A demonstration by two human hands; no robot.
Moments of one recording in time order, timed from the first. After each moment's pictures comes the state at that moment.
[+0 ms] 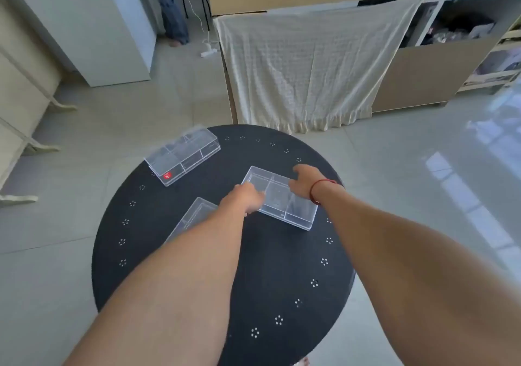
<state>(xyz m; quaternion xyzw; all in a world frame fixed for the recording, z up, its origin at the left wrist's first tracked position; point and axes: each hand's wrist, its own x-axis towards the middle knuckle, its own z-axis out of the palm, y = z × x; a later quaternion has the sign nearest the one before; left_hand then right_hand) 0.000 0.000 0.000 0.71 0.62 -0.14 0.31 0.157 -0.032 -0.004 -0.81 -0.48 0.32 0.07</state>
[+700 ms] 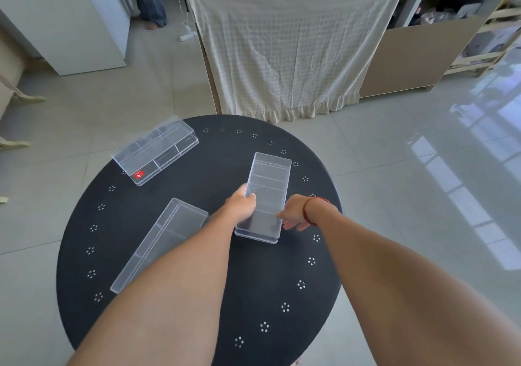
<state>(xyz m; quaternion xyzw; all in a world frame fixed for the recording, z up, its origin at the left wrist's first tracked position) 0.022 -0.002 -0.050 0.63 0.61 -0.07 0.48 0.171 -0.060 -0.048 -0.76 -0.36 0.55 -0.01</state>
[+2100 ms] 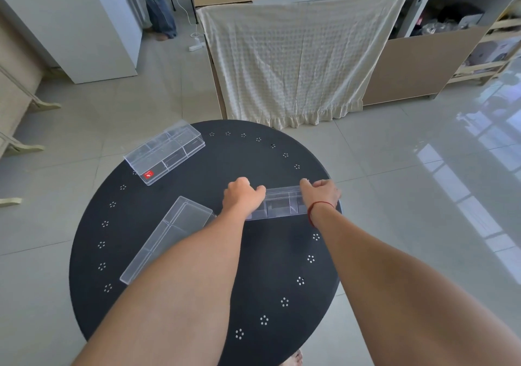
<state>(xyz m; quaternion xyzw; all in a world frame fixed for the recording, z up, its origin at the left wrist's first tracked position) 0.032 -0.016 -0.023 0.66 0.66 0.03 0.36 0.169 -0.081 -0.032 -0.85 -0.08 0.32 0.42</state>
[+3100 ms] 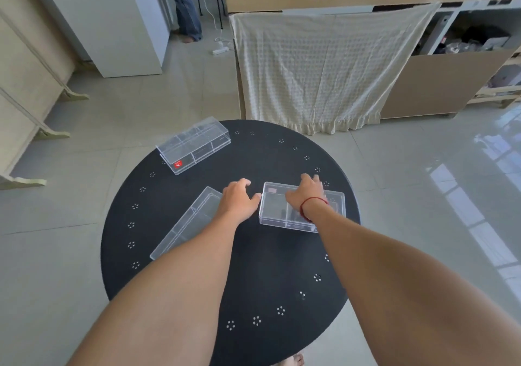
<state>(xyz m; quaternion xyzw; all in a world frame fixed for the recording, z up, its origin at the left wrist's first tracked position) -0.040 -0.022 -0.029 0.70 0.63 0.08 0.33 0.112 -0.064 -0.017 -0.86 -0.38 0.32 0.13</state>
